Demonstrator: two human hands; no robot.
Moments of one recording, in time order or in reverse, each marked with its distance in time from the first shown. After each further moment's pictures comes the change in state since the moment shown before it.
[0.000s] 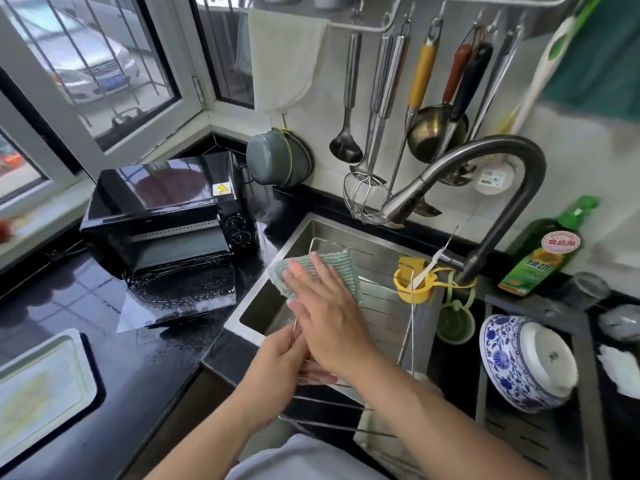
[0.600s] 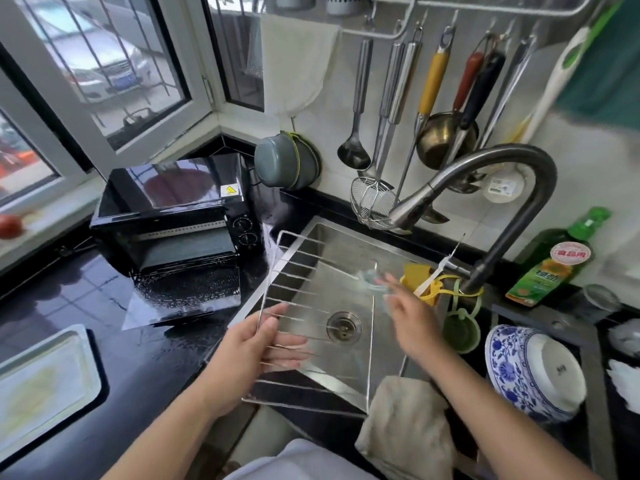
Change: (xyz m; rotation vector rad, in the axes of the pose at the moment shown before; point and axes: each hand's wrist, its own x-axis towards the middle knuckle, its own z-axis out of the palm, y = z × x) left_hand 0.006 0.008 -0.050 -0.064 0.111 -0.004; right_hand -0.032 0.113 -0.030 0.282 0.019 0.445
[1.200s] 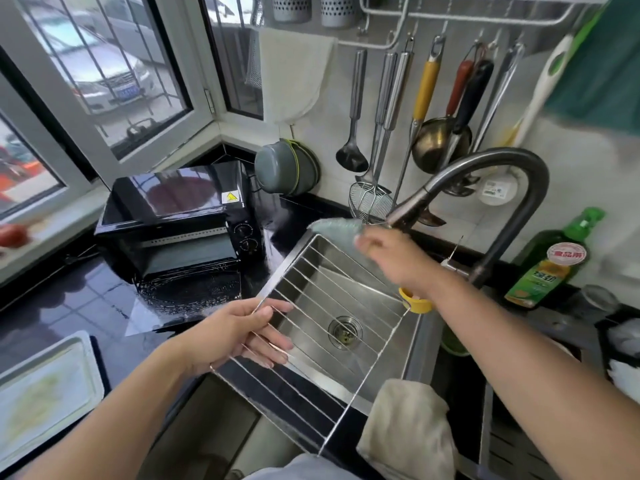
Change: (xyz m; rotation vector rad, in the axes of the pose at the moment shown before) left_hand 0.019 0.046 -0.037 0.261 -0.275 -0.182; right_hand 0.064 -0.093 -0.051 0.213 -0.334 -0.065
